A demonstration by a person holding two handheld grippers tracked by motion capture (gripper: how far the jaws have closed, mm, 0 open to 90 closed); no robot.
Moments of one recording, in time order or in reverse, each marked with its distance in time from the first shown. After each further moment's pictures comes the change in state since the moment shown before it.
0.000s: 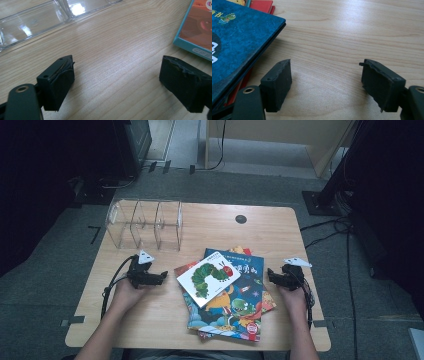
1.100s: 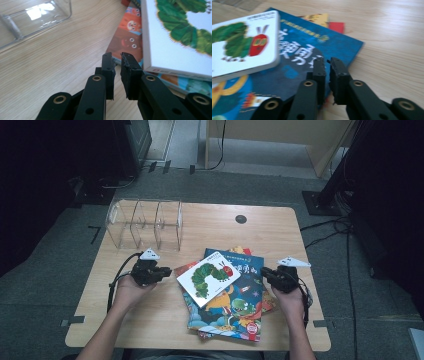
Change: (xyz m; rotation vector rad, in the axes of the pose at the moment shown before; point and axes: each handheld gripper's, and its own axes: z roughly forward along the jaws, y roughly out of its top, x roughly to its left) left arm -0.026 0.032 -0.028 0.043 -0.259 0.022; right arm 0.041 0.018 -0.040 -0.031 0.299 -0.037
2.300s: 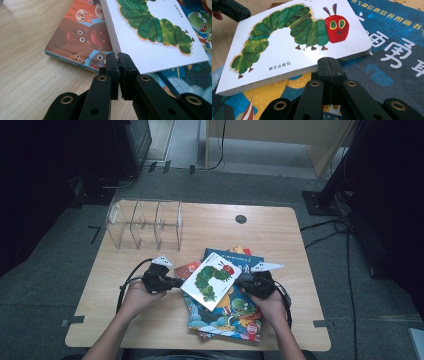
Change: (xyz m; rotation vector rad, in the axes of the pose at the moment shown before) left arm -0.032 0.002 0.008 0.096 -0.171 -0.016; right arm 0.053 -0.001 0.031 0.127 0.254 -0.074
